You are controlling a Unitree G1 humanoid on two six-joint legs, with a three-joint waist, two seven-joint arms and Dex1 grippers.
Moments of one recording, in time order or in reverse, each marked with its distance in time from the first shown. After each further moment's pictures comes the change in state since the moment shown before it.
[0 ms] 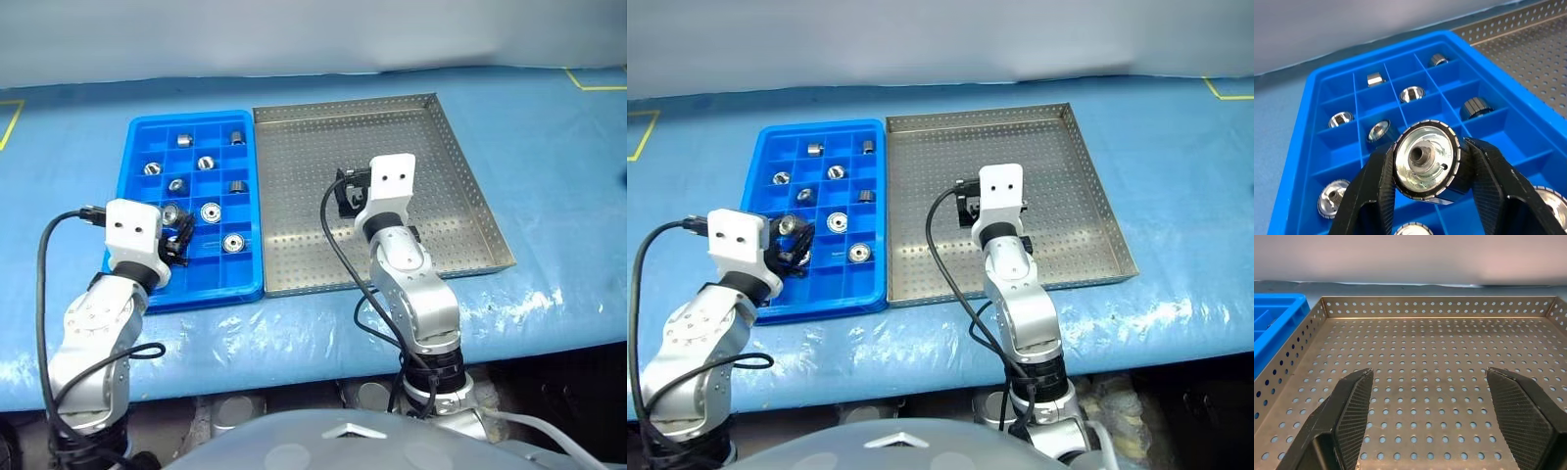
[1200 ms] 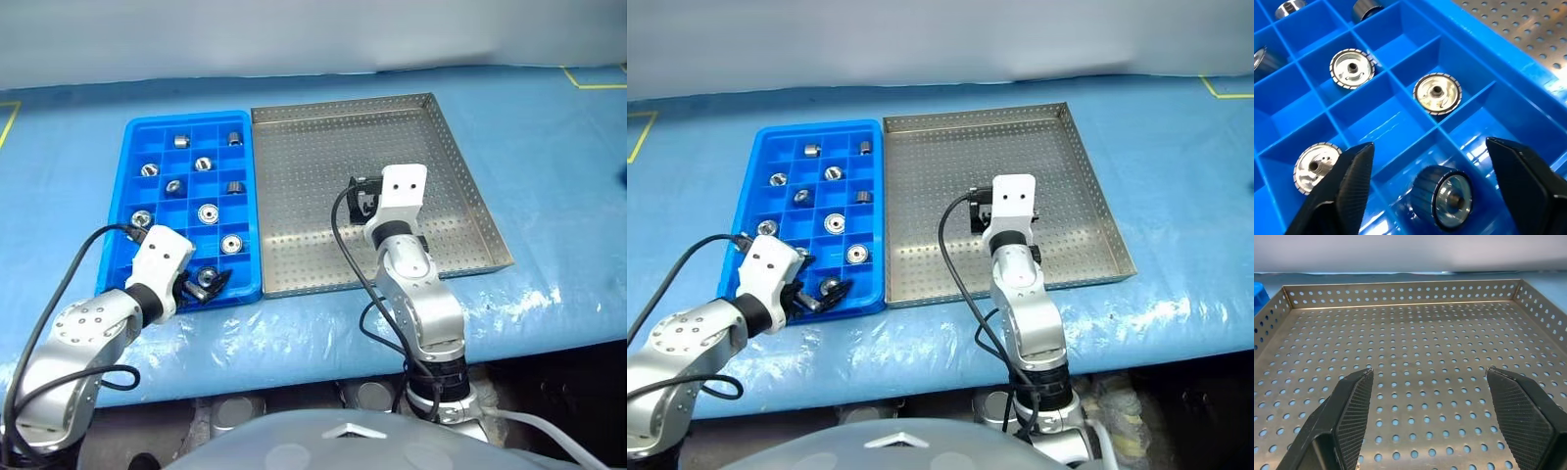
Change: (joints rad) left arm 0.013 0.231 -0.029 -0.087 -0.240 0.220 -0.206; right arm 0.065 -0.004 -0.029 -0.015 -0.009 -0.020 -0.049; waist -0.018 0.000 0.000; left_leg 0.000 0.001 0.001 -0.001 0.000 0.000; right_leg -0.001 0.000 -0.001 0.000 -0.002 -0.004
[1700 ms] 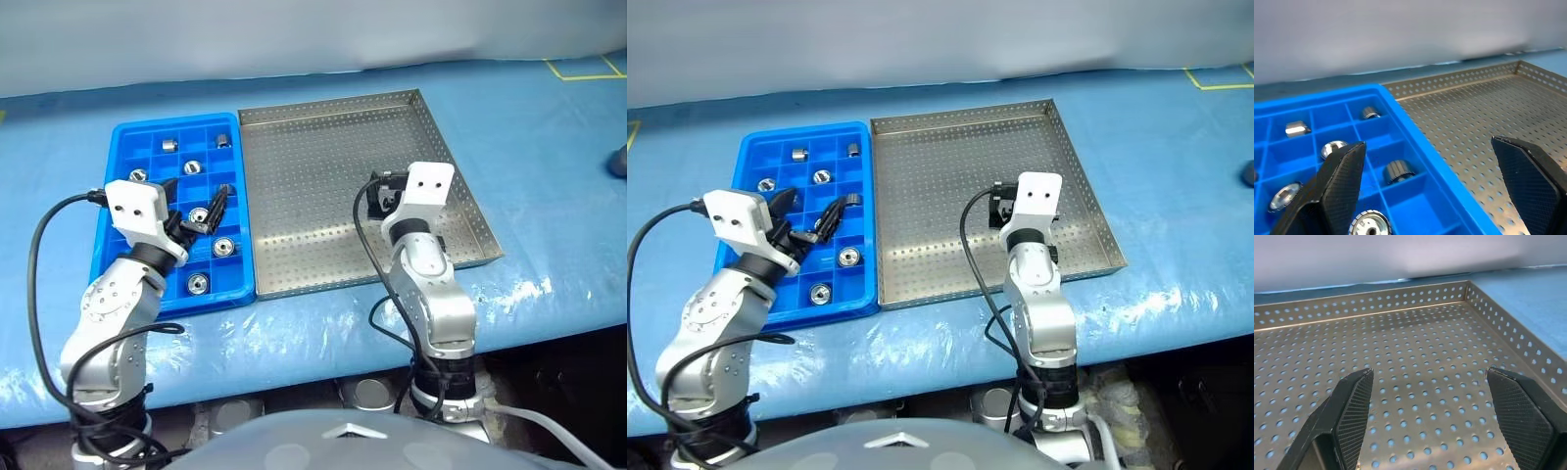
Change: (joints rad) left arm -0.129 -0.379 0.005 0.226 0.146 -0.509 0.260; right arm -0.063 0.003 -0.134 0.068 0.030 -0.080 0.012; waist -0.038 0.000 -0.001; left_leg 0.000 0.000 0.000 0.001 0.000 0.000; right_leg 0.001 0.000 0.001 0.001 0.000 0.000
